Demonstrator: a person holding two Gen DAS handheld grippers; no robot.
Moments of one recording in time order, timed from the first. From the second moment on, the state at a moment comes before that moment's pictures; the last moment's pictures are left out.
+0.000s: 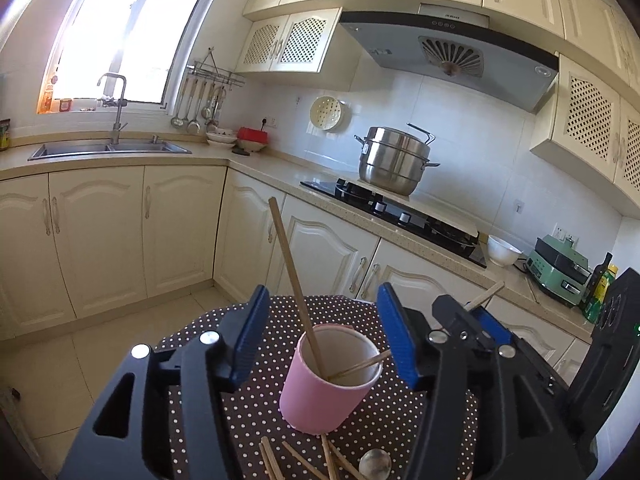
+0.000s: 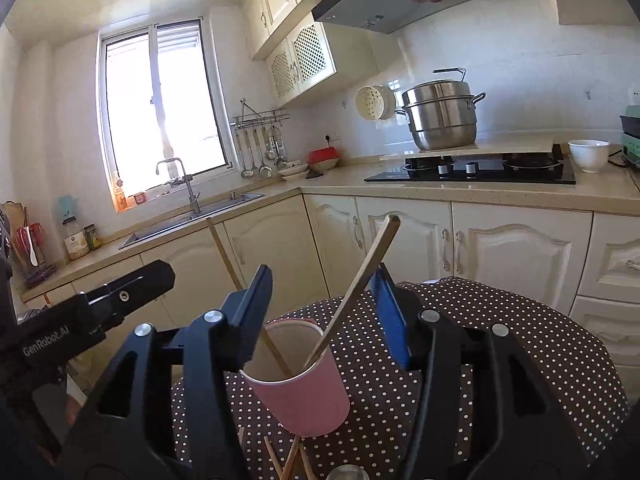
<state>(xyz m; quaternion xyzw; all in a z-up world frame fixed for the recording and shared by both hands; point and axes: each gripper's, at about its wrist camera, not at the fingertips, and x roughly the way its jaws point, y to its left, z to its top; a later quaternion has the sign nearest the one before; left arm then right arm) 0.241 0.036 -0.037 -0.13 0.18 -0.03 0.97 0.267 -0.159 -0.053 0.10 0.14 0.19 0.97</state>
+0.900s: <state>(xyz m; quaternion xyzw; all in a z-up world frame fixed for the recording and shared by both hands) 0.194 0.041 -0.171 -0.14 0.50 -0.04 0.86 0.197 -0.171 -0.120 0.04 0.30 0.21 0.93</state>
